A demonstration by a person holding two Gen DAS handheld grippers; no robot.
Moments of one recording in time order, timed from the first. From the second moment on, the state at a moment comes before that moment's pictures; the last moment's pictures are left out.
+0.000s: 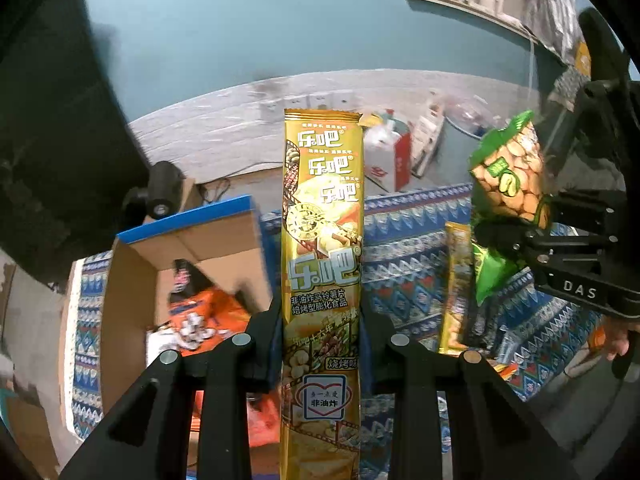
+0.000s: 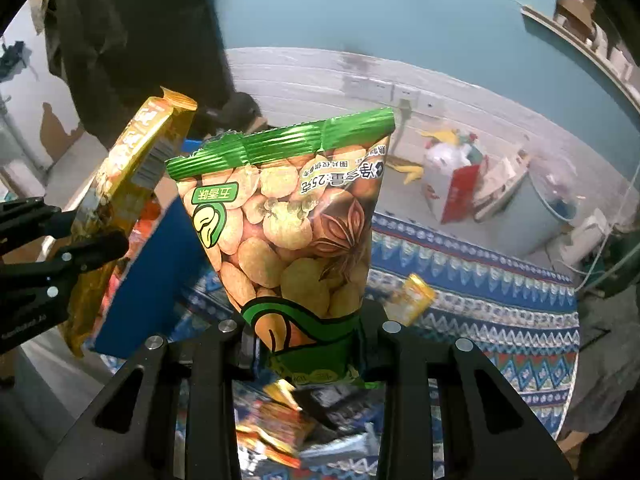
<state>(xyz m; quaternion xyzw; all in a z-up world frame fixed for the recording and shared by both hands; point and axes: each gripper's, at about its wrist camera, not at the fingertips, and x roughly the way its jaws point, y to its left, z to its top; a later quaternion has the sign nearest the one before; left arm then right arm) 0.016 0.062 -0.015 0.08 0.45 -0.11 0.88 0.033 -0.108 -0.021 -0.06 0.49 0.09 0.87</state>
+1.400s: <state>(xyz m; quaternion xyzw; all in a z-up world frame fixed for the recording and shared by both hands) 0.021 0.245 -0.060 -0.02 0.48 0.05 0.88 0.105 0.105 -0.060 -0.09 0.52 0.23 0.82</state>
